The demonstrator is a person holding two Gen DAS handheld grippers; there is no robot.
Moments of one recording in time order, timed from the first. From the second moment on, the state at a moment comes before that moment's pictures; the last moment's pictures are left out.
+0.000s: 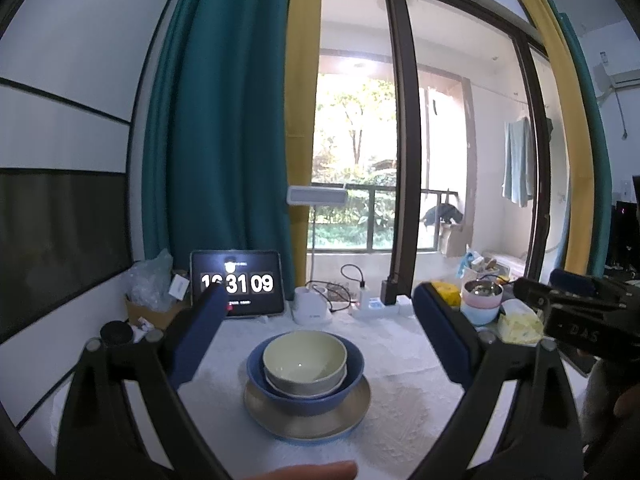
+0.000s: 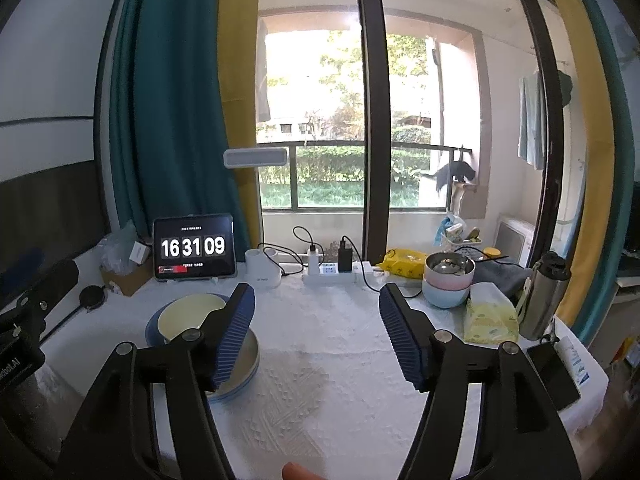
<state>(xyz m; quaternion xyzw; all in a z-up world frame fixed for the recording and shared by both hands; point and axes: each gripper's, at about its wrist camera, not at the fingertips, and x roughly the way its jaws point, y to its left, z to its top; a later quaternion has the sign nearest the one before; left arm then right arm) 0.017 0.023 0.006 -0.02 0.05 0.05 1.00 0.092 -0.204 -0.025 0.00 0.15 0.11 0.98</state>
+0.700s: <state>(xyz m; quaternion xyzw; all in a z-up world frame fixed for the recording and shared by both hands) 0.020 0.024 0.006 -0.03 0.06 0.04 1.00 0.090 -0.206 -0.024 0.00 0.15 0.11 0.98</state>
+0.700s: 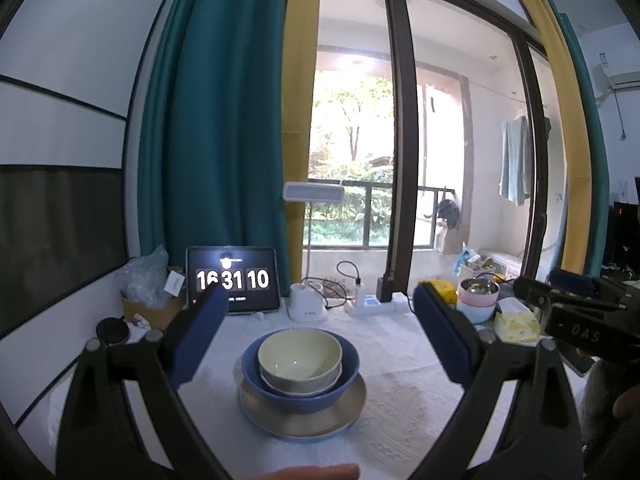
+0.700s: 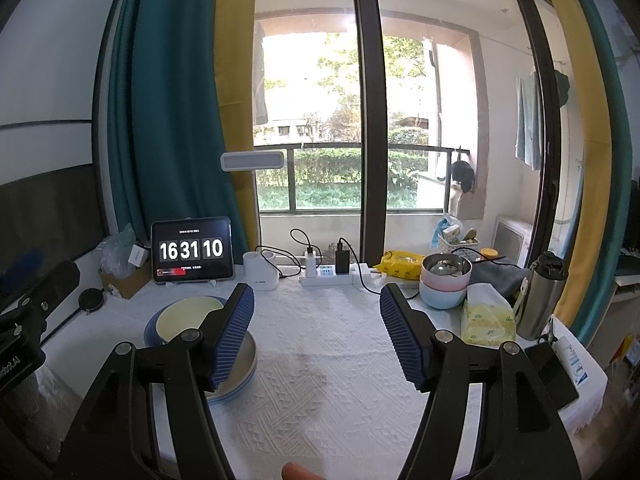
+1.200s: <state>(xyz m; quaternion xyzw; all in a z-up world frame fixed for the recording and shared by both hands) 0.021 0.023 0.003 -0.03 0.07 0.04 1.00 0.090 -0.203 -0.025 0.00 0.15 0.11 0.98</state>
